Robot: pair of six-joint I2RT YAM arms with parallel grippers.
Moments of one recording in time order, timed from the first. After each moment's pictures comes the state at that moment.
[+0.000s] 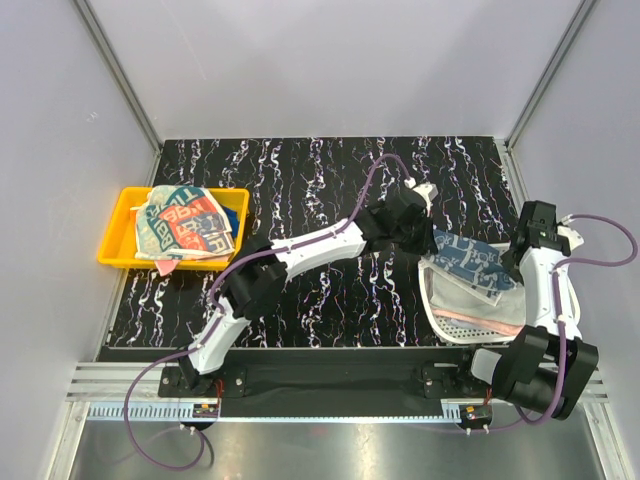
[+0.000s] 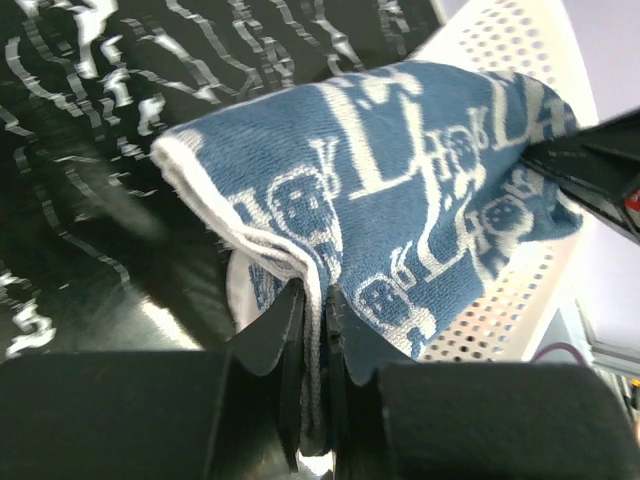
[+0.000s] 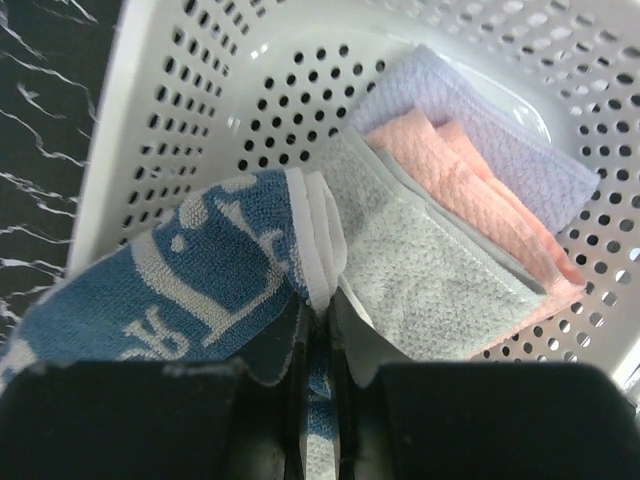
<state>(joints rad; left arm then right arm) -1.01 2.23 1.92 -0.29 0.16 -0.70 -0.35 1.19 0.93 -0.84 0.37 0.68</state>
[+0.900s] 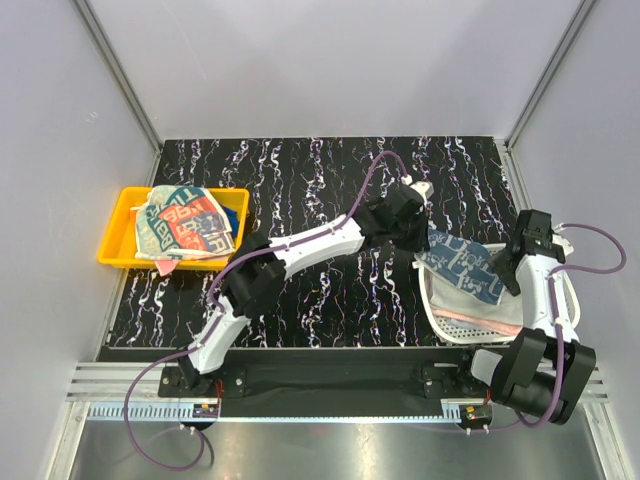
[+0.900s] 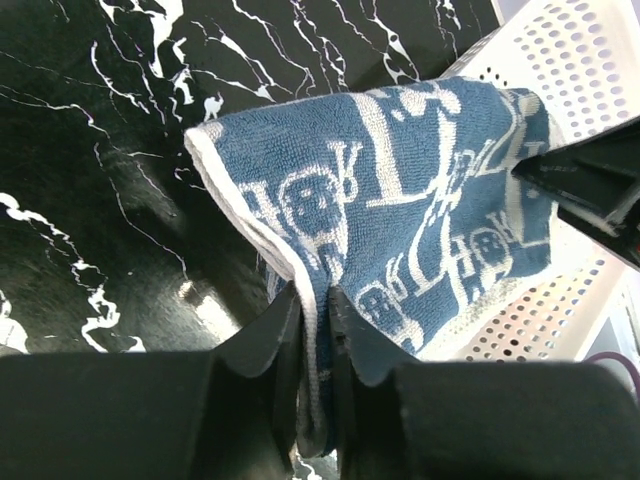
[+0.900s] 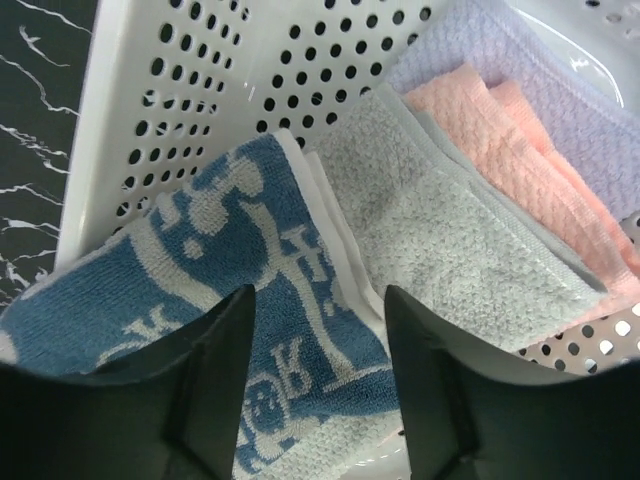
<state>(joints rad) -0.99 2.24 1.95 -0.38 0.12 -0.64 -0.35 1.18 0.84 -0.78 0.27 0.70</state>
